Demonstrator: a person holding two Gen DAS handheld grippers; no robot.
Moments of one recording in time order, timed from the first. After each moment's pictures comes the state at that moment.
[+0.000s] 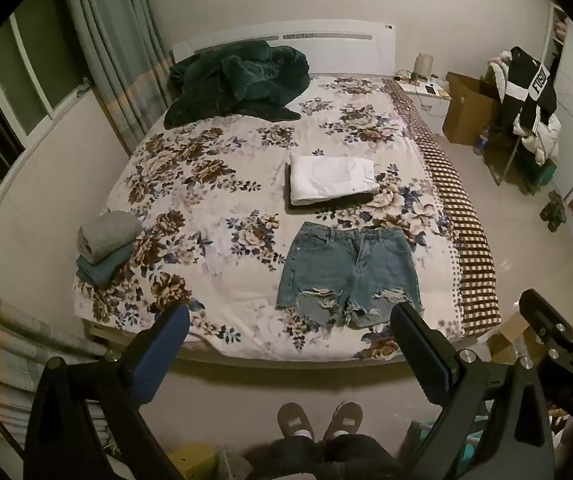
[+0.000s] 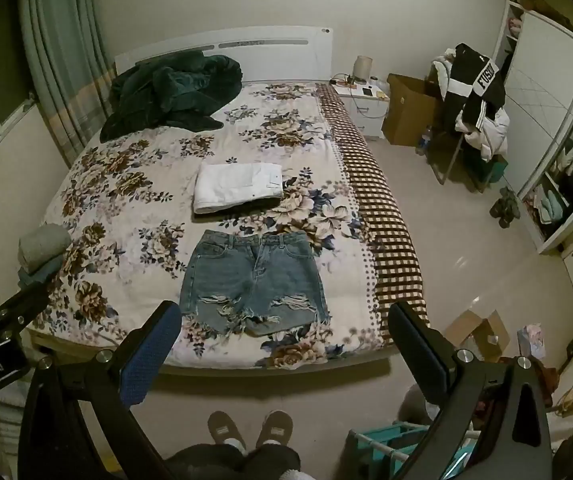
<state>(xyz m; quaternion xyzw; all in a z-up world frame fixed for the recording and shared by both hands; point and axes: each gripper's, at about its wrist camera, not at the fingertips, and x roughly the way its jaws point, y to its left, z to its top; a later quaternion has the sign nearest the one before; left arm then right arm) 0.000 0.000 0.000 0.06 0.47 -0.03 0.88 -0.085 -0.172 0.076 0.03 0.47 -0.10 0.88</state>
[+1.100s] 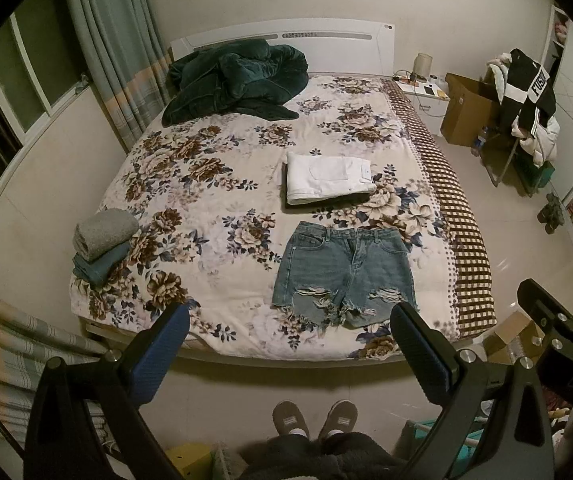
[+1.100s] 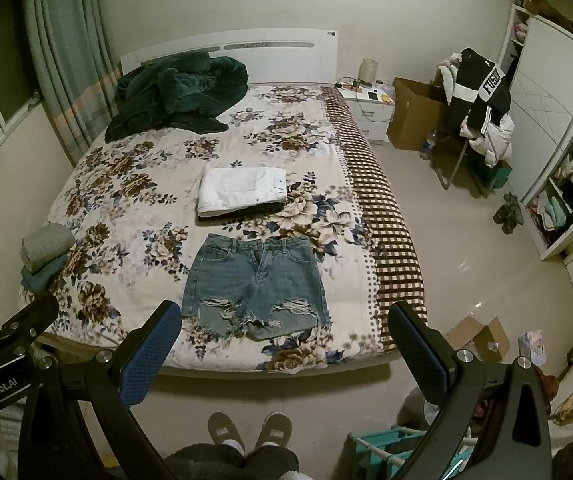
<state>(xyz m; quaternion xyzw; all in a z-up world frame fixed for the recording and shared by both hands) -0.002 -0.003 -0.004 0.06 0.48 -0.03 0.87 -0.079 -0.170 0.085 0.03 0.47 -0.10 0.87</state>
